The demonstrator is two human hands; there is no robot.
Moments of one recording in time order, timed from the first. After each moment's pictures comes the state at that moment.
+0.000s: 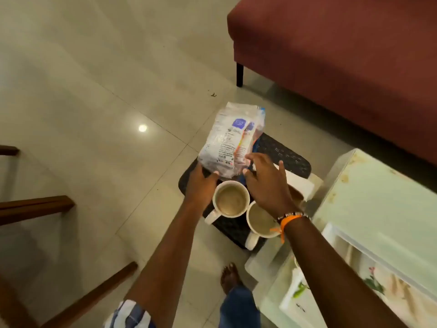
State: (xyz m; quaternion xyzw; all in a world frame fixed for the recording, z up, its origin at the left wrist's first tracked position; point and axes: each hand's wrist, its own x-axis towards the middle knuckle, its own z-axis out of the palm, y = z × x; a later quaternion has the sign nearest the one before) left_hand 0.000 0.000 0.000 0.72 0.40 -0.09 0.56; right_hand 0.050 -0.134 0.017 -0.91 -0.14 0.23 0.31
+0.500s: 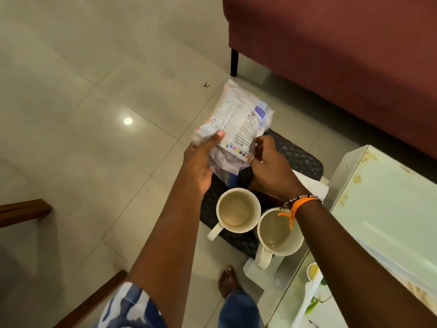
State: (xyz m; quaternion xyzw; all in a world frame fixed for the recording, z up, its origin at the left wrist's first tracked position) left_hand 0.058 0.031 -0.031 0.40 0.39 0.00 0.83; right_hand 0.092 -0.108 -0.020 -0.86 -0.07 0.28 0.42
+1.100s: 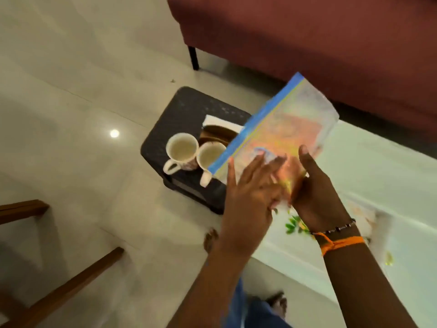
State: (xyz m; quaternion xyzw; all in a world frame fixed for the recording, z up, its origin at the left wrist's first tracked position) left_hand -0.128 -0.202 0.082 0.94 -0.10 0.09 0.33; right_hand -0.074 -0.318 0.093 -0.50 0.25 0.23 0.79
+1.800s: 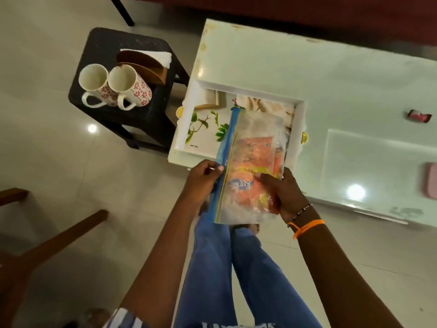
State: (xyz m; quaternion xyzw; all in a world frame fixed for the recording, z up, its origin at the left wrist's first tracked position) left_hand -0.297 -0.338 0.049 0.72 0.26 -0.28 0.58; right_hand -0.318 -0.512 0.046 -0.55 0.36 0.24 0.71
